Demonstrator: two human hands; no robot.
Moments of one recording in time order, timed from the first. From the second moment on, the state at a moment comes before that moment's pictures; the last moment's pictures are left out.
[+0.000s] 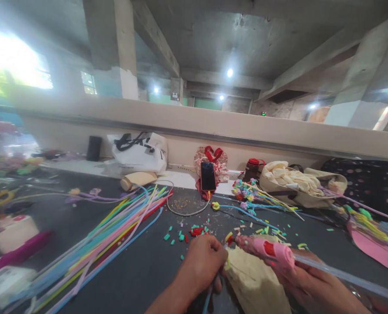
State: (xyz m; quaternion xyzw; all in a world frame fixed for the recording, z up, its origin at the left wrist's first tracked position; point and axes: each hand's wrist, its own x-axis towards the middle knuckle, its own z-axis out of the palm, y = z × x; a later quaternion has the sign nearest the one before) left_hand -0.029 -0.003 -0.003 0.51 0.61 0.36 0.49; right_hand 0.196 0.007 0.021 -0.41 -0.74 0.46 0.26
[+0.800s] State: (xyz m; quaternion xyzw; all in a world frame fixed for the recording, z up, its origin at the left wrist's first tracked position) left_hand -0.044 -0.003 0.010 0.31 0.43 0.51 0.68; right_hand 0.177 0.017 0.013 -0.38 -0.90 0.16 0.14
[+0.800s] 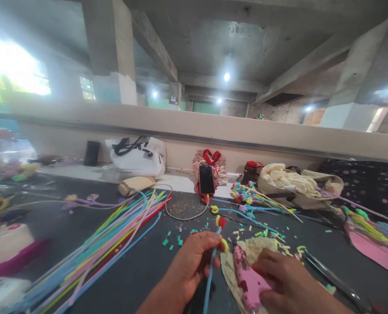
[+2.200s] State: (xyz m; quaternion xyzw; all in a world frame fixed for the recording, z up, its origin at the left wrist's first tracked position) left_hand -0.025 -0.012 0.008 0.38 0.44 0.42 0.70; right_hand 0.155 0.029 0.027 -0.36 -0.81 0.30 0.35
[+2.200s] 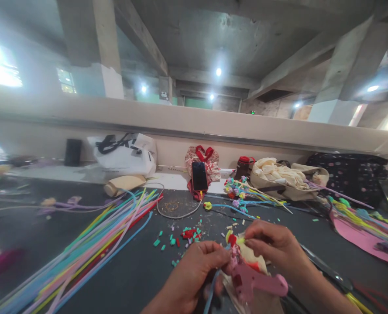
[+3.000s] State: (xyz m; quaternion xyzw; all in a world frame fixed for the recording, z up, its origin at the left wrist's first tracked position) left_hand -0.026 -0.015 0.004 0.46 0.48 0.31 0.68; right_hand 0.156 0.020 0.023 -0.27 -0.90 0.18 0.29
